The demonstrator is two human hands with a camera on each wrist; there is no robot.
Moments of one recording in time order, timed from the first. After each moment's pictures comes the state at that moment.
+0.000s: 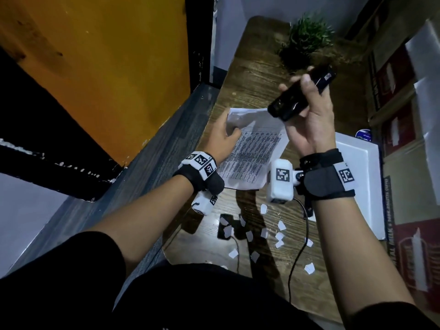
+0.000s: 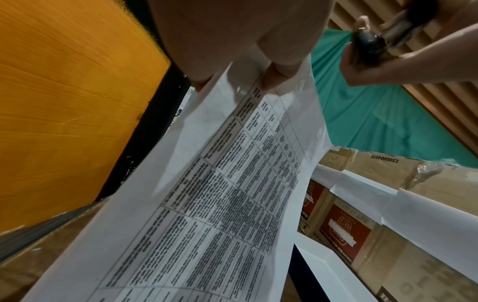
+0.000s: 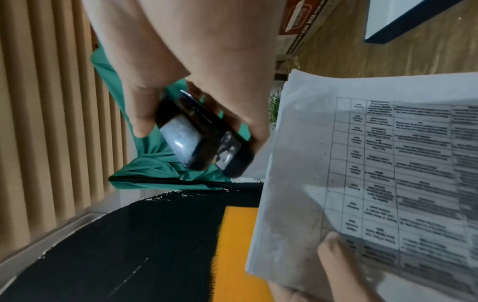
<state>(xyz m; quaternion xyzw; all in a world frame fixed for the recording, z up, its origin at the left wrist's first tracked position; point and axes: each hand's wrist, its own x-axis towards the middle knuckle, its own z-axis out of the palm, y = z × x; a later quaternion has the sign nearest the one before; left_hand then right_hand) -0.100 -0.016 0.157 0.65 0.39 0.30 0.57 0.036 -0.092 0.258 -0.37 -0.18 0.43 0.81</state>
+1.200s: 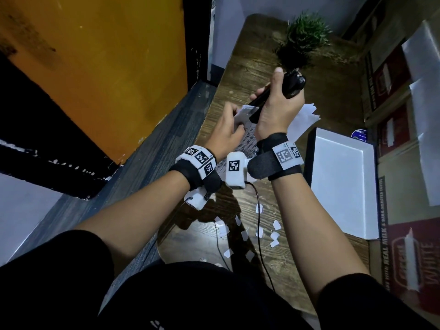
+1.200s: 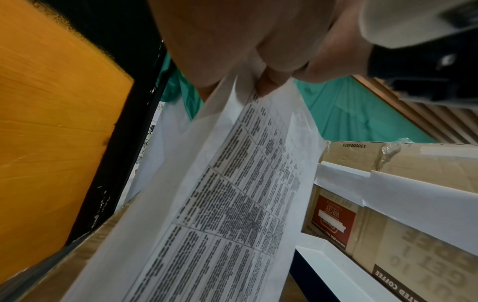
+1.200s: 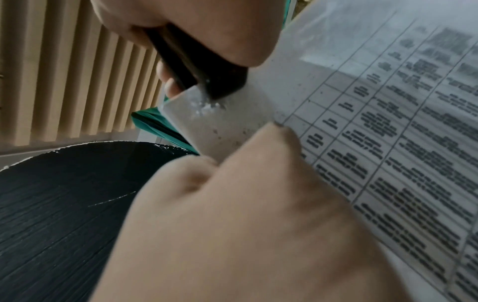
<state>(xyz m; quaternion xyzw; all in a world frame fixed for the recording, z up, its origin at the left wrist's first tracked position) -0.092 -0.018 0.172 0.76 0.32 0.32 0.47 -0.006 -0.044 0.249 -0.52 -0.16 0.22 0.81</state>
